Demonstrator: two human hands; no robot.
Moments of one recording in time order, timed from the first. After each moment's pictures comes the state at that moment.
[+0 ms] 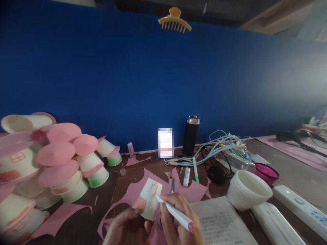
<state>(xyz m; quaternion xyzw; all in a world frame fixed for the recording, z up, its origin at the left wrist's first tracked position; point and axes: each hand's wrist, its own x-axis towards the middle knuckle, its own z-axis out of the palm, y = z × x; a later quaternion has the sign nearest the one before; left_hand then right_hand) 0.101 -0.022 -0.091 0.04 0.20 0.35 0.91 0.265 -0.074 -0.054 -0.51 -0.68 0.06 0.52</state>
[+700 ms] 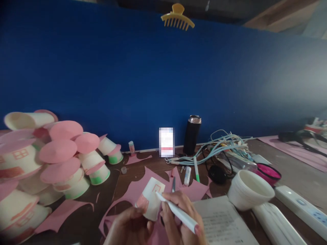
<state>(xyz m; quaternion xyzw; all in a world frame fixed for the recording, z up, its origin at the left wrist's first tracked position) 0.101 -0.029 -0.072 0.07 0.18 0.34 0.92 0.267 -0.077 -0.054 -0.49 -0.68 0.08 0.54</state>
